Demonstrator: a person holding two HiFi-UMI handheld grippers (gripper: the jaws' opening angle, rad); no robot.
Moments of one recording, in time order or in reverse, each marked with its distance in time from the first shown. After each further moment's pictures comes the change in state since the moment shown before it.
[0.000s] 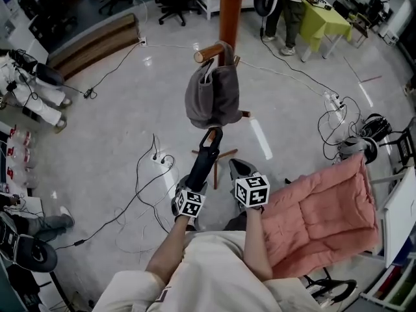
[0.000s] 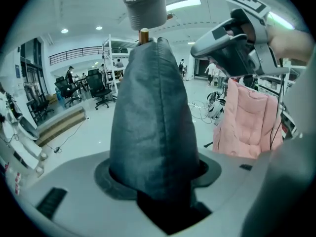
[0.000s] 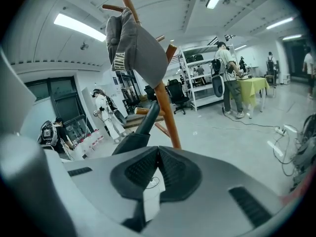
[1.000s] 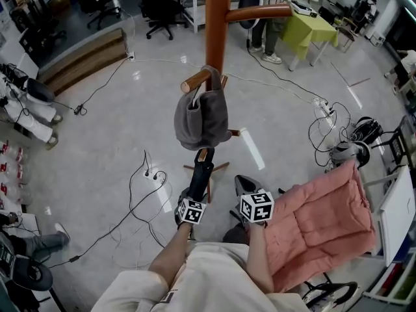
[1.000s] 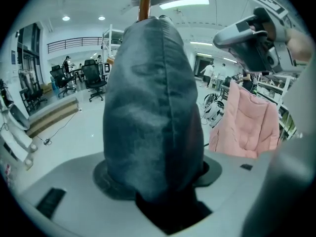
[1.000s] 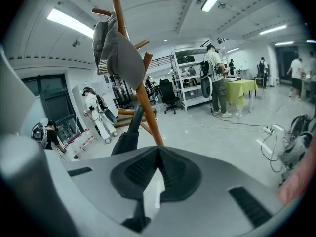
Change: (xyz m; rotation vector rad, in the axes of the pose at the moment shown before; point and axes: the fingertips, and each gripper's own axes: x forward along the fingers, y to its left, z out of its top) left arm 0.054 -0.013 -0.006 -0.060 0.036 -0.078; right arm -0.025 -0.040 -0.008 0.032 0.005 -0.103
